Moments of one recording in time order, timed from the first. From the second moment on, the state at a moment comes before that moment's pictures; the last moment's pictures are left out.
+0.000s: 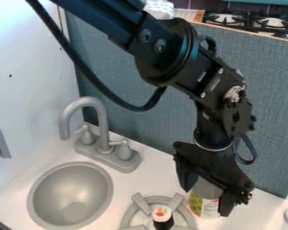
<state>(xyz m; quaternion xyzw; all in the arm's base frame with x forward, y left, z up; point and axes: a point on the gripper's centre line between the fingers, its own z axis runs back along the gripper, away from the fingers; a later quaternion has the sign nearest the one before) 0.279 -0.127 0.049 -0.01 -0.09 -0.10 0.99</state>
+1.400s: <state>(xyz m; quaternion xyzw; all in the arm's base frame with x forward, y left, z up) 0.287 -0.214 -0.003 -0.04 -0.03 -0.29 0.96</state>
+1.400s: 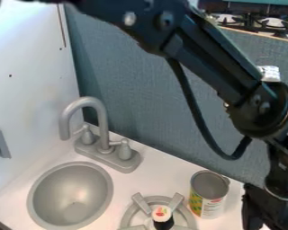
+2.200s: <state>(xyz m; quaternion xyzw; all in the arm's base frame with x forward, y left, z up) 0.289 -0.223 -0.052 -0.05 0.02 -0.30 0.95</state>
